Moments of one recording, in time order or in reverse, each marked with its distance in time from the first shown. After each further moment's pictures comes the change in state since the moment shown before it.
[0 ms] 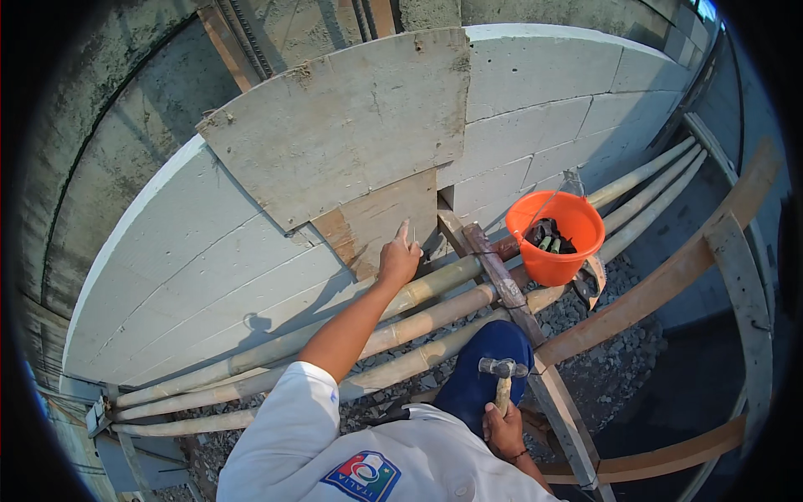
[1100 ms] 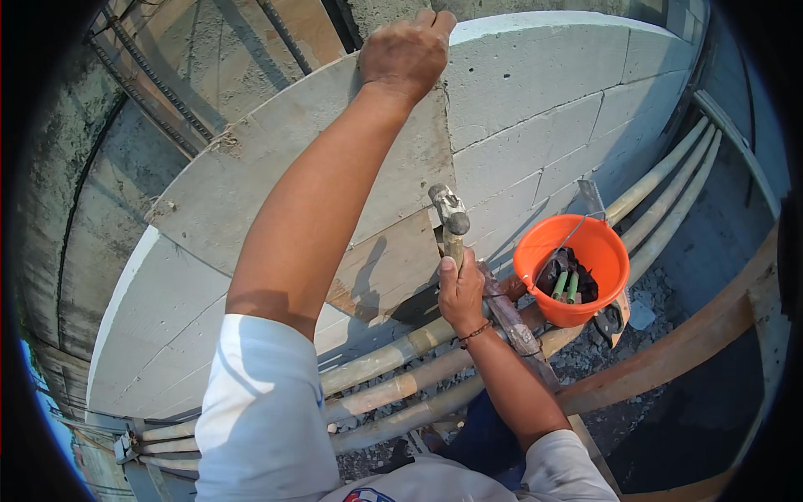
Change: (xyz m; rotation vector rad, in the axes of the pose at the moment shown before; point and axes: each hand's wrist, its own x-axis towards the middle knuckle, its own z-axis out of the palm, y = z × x) left_hand 0.248 0.277 -0.083 0.859 0.697 0.981; right_hand 0.268 -0.221 0.159 -0.227 0.172 -0.950
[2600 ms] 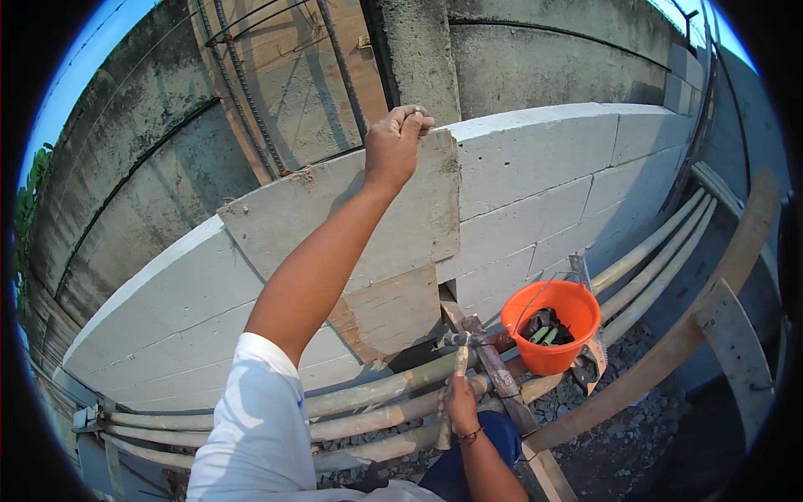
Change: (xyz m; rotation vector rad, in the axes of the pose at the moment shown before) left_hand -0.013 -0.017 -0.081 -1.128 0.051 -0.664; right_hand -0.134 0.033 -0.053 0.531 -0.191 0.893
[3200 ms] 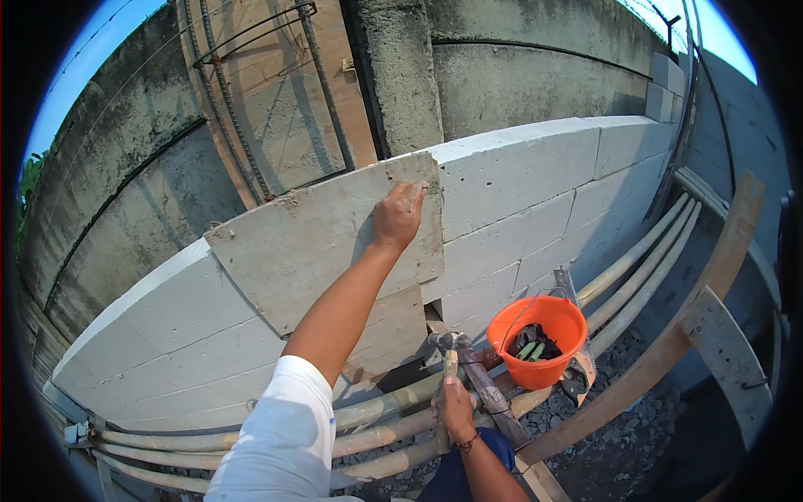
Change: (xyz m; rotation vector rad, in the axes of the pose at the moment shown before) left_hand -0.050 -0.084 0.028 0.505 0.020 0.376; right_hand -0.012 -0.053 0.012 -0.144 -0.052 -0.183
